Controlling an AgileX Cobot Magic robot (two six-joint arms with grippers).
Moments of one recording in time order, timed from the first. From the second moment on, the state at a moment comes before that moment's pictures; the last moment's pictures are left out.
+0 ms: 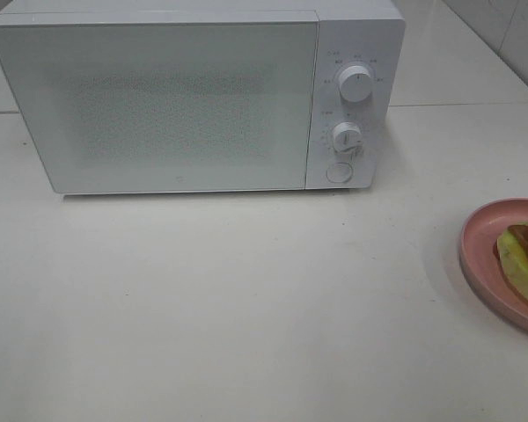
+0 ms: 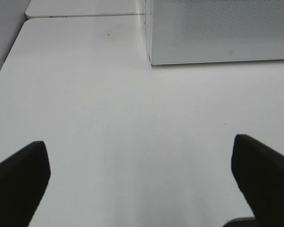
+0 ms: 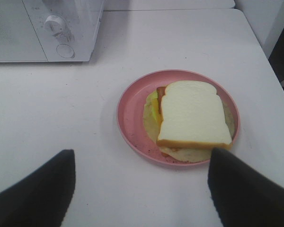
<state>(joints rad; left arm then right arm) -0.01 0.00 -0.50 -0.05 1.04 0.04 0.15 0.00 -0.51 -0.12 1.05 0.13</state>
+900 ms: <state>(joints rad) -0.01 0.00 -0.50 -0.05 1.04 0.04 0.15 0.25 -0.53 -0.11 0.85 0.13</state>
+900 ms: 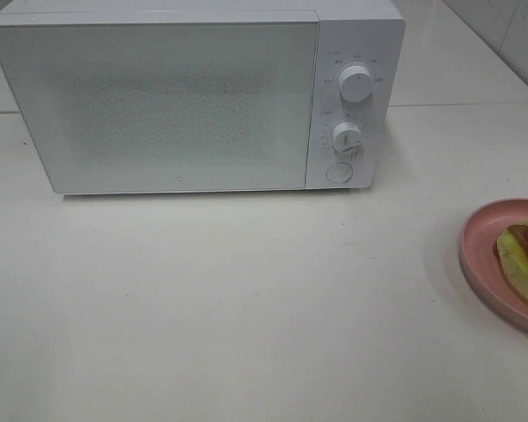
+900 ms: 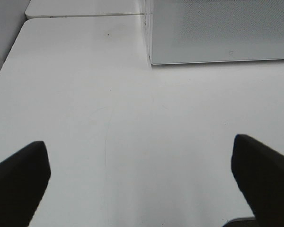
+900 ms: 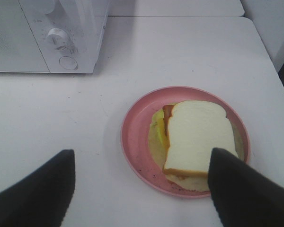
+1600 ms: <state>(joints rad) -0.01 0.00 -0.50 -0.05 1.04 0.04 0.15 0.52 -0.48 -0.11 0.54 0.13</state>
